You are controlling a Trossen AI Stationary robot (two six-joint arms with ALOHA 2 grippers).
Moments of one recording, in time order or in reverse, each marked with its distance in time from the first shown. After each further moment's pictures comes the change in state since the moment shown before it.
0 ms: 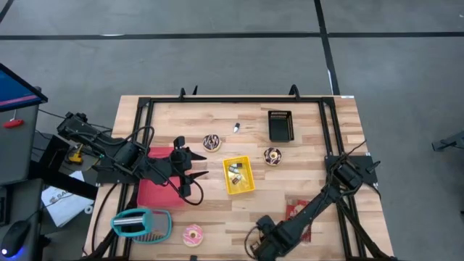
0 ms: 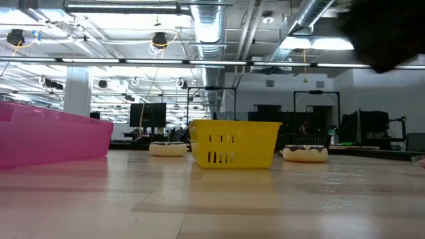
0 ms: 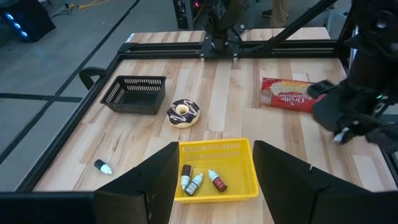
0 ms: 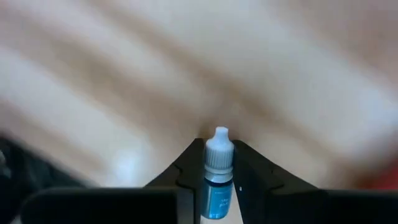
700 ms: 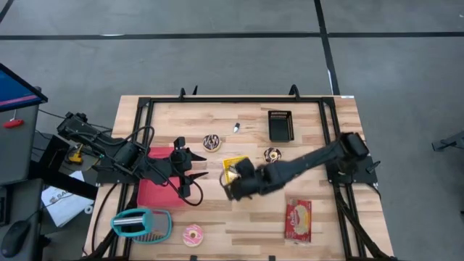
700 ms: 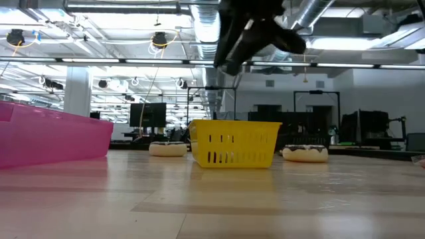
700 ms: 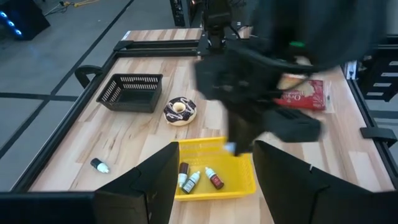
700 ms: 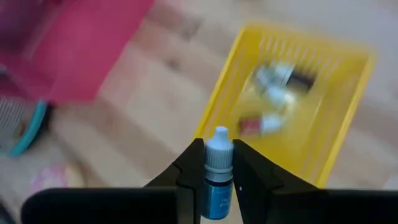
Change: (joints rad) left arm 0.000 0.000 0.000 -0.008 0.015 0.001; right arm -0.391 -0.267 -0.001 0.045 0.343 -0.472
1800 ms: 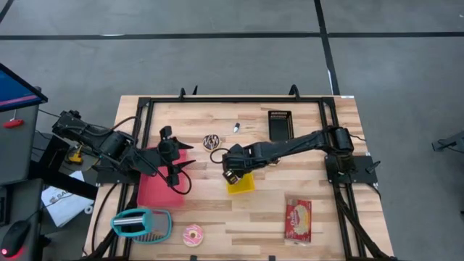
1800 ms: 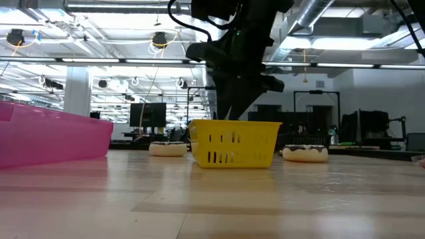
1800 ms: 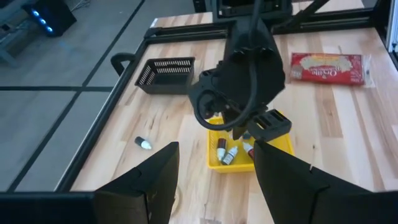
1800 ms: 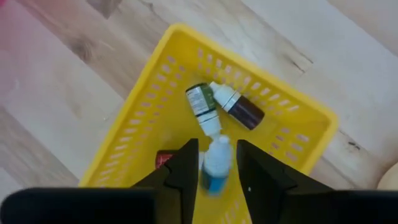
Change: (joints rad) left arm 0.023 -0.122 0.000 -0.206 -0.052 0.022; right arm -0.211 0.106 -0.008 -0.046 -0.221 -0.326
